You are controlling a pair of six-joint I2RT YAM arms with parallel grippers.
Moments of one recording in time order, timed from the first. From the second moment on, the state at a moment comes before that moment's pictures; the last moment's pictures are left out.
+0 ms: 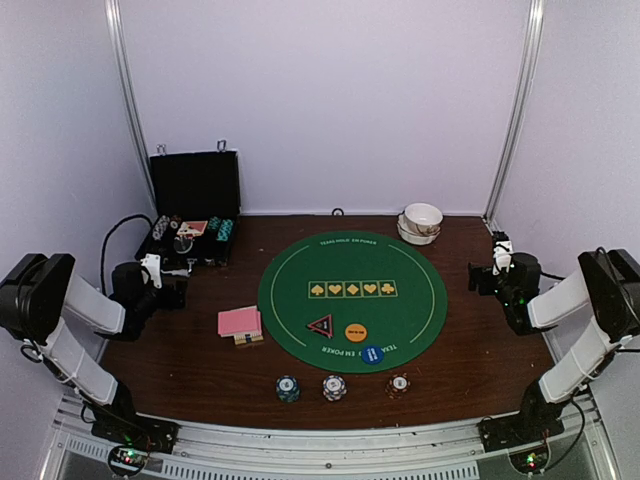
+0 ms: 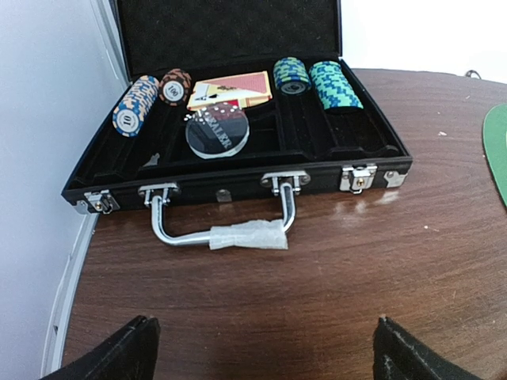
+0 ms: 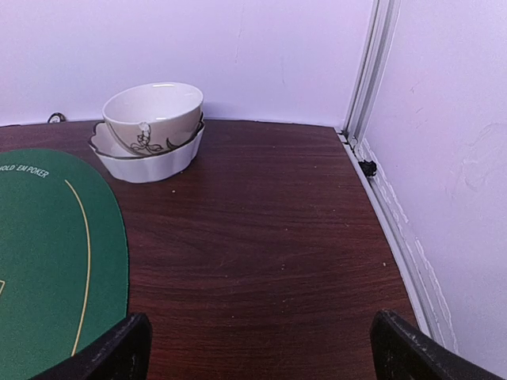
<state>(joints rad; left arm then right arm) 0.00 1.56 0.34 0.81 0.03 0.10 0.02 1.55 0.38 0.90 0.09 -0.04</state>
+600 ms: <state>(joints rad) -0.01 1.52 0.35 0.75 0.05 0.11 0.02 1.51 0.44 0.75 0.18 -0.02</state>
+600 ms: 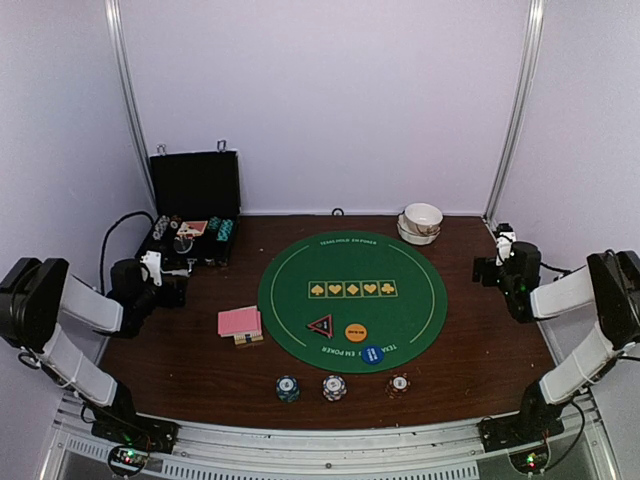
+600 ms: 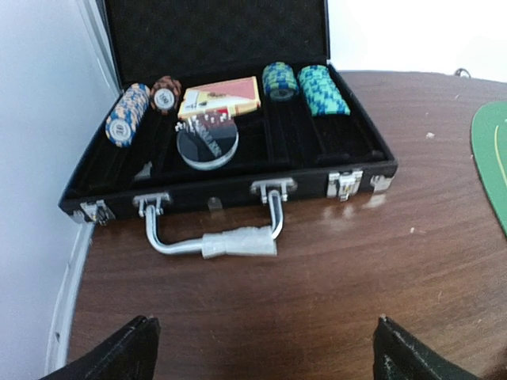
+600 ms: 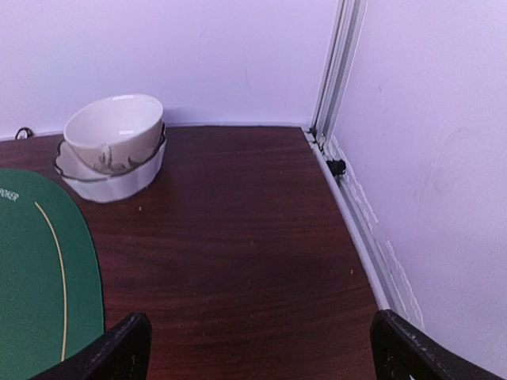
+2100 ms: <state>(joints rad) -0.01 1.25 1.22 -0.99 0.16 0.39 0.90 1.51 1.15 -0.47 0.17 0.29</state>
